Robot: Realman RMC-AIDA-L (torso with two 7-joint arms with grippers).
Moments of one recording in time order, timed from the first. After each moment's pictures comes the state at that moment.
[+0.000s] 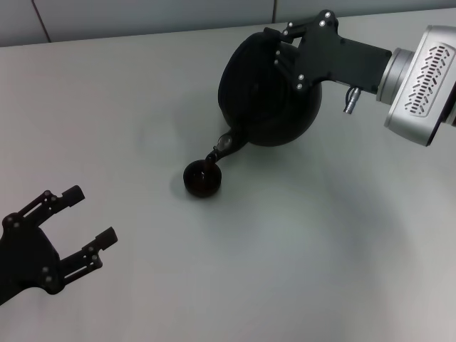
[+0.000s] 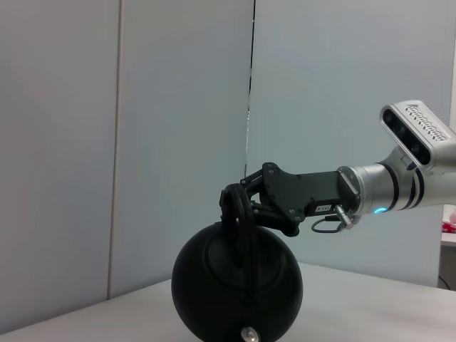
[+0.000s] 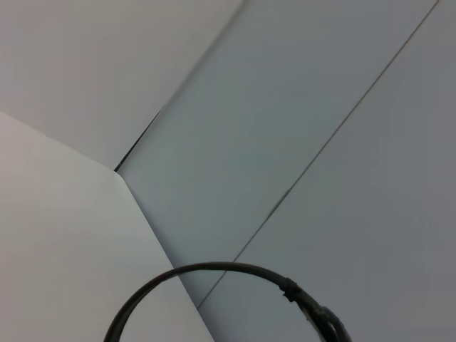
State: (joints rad) left arm -0.25 -2.07 0.51 0.36 1.86 1.75 -0.73; right arm 0.68 2.08 -0.56 -0.39 -1.73 -1.27 0.28
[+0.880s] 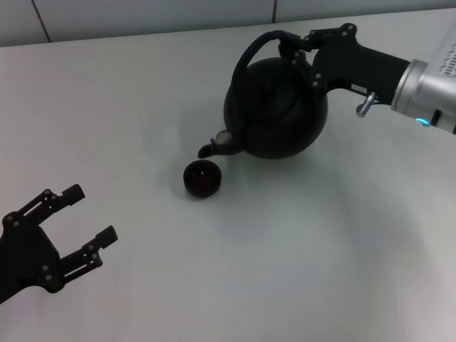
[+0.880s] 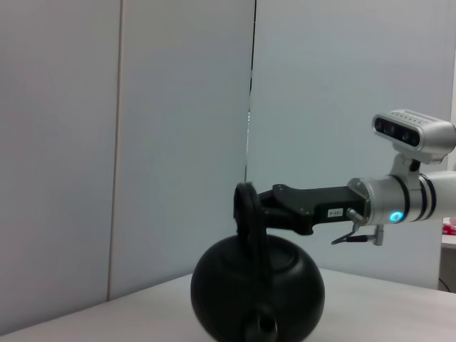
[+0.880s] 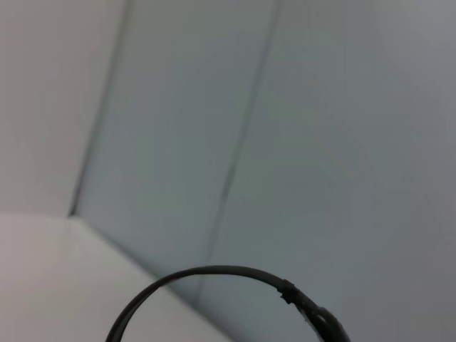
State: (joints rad) left arm -0.26 -2.07 0.51 0.36 1.86 1.75 -0.73; right arm 0.63 2.08 -0.55 -0.39 -1.70 -1.26 0.64
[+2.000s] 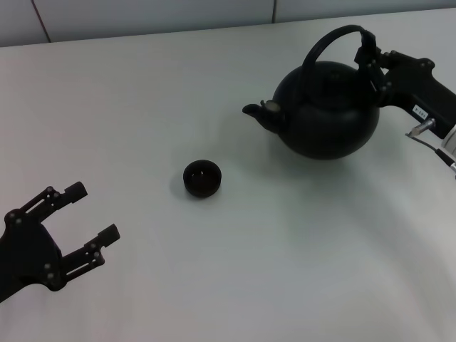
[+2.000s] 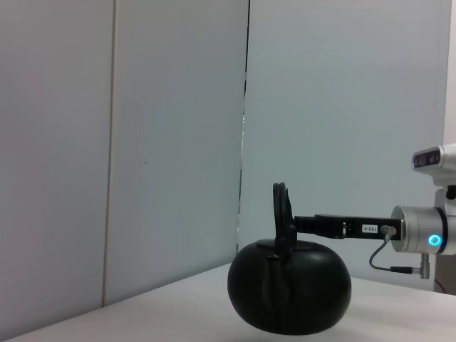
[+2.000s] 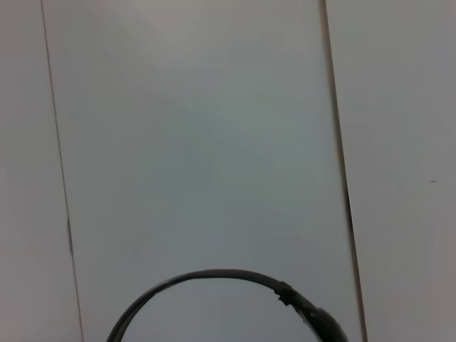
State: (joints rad) left arm -0.27 -2.07 0.52 0.36 1.86 1.76 -0.73; right arm 0.46 2.08 -0.50 -0.25 -1.41 -1.28 0.73
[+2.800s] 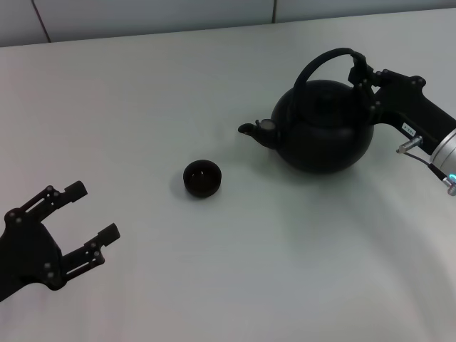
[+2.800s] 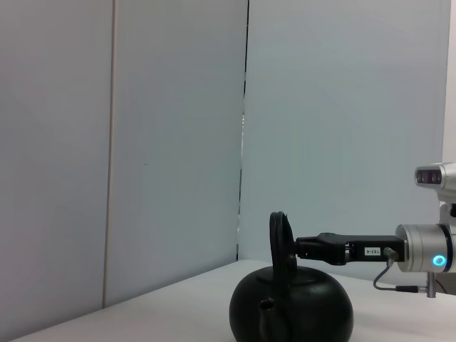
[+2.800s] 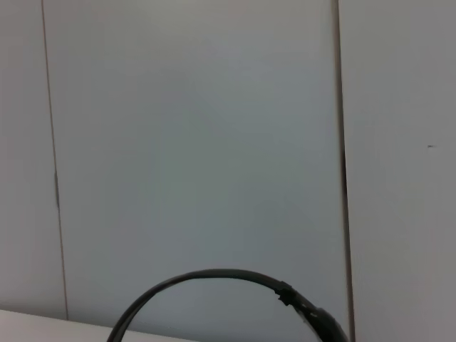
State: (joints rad) left arm -0.27 -2.07 0.52 0.36 1.86 1.76 -0.72; right arm 0.46 2.08 -0.48 -0.16 -1.39 -1.24 0.57
